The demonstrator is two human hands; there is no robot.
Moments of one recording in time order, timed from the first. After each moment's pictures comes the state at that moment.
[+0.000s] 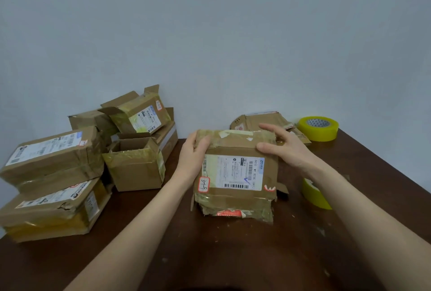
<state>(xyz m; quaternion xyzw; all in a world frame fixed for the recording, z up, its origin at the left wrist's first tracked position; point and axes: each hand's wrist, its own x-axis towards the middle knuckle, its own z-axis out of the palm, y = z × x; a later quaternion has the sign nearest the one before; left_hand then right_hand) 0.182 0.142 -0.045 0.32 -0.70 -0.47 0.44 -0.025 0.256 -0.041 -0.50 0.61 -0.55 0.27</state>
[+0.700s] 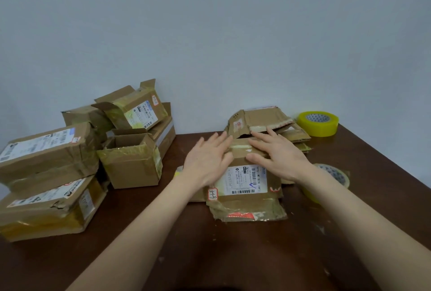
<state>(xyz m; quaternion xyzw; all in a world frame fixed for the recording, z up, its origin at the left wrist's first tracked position) 0.163 0.151 -0.048 0.32 -0.94 0.03 0.13 -0.014 0.250 -0.049 -0.66 0.73 -0.17 0.00</state>
